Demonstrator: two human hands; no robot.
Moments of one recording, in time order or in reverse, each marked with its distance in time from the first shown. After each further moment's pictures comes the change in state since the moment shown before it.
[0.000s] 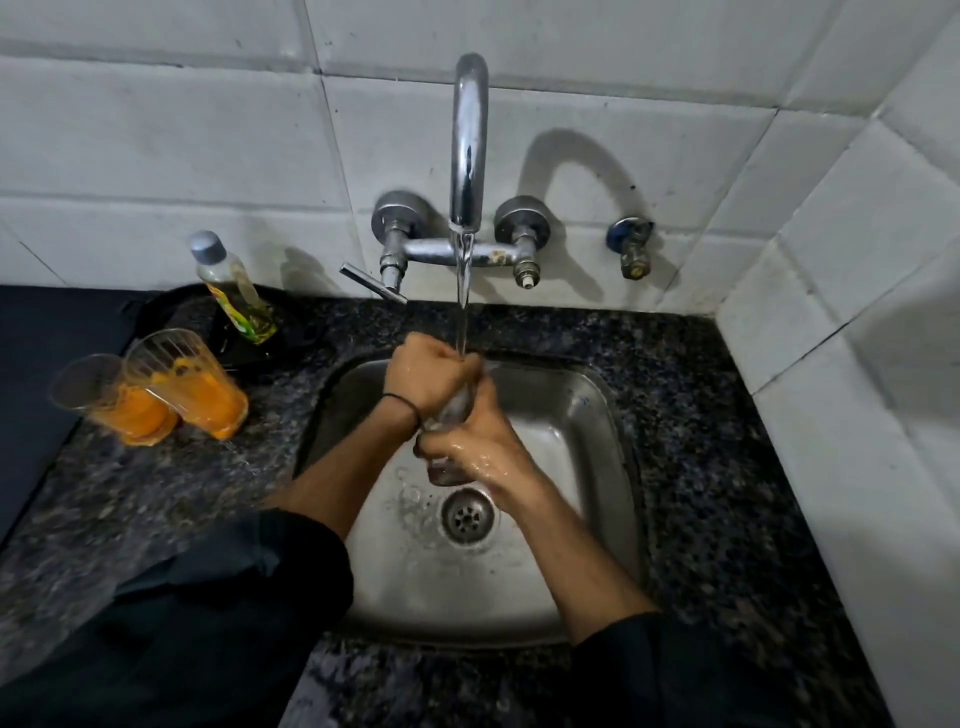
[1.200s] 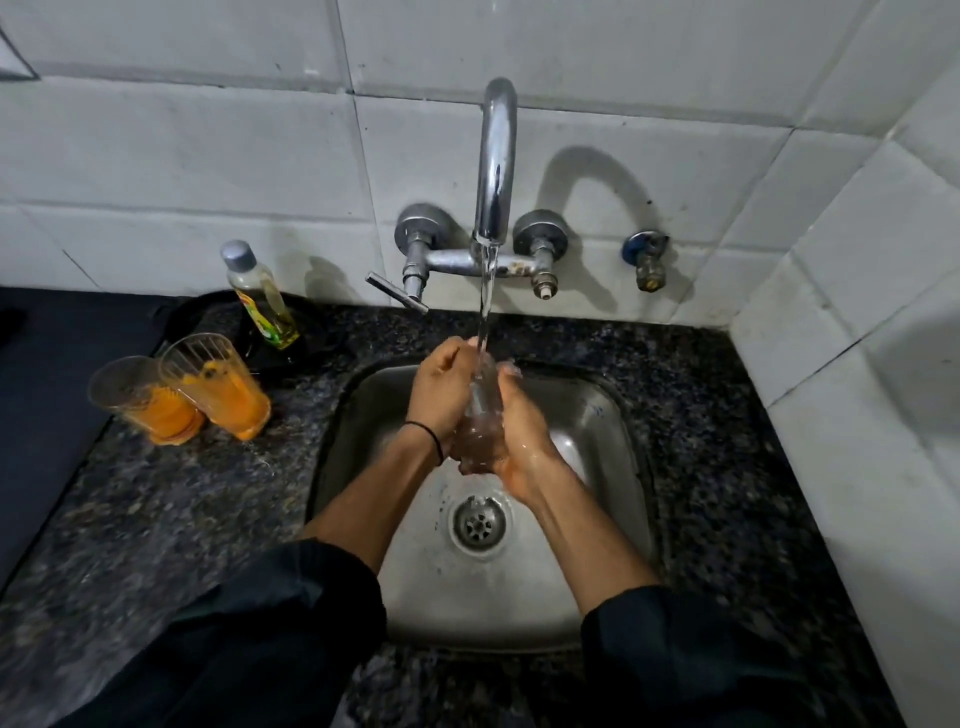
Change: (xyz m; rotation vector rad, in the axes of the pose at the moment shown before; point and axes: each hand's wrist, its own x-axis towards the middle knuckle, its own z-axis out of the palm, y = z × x) left_hand -0.012 -0.010 0.012 -0.605 0.040 -0.126; right_hand -0.005 -0.020 -0.008 0.343 0.122 0.153
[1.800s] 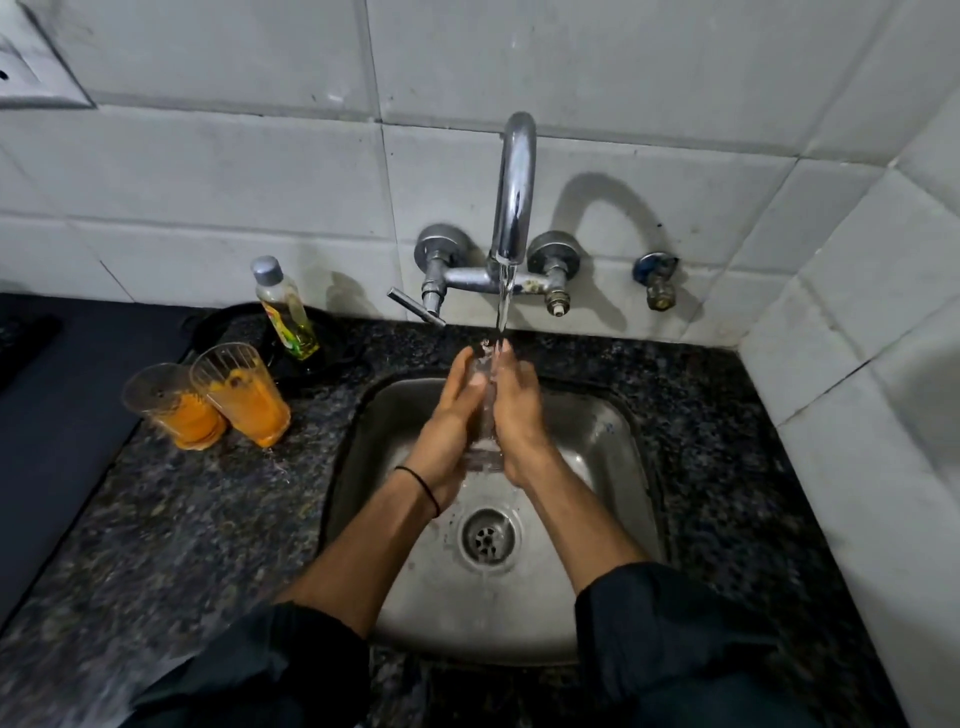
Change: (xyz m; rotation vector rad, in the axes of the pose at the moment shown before) left_hand -0.034 -0.006 -0.015 -0.292 -0.245 -0.107; right_hand 0.021 -0.008 0.023 -0.025 0.138 -0.333
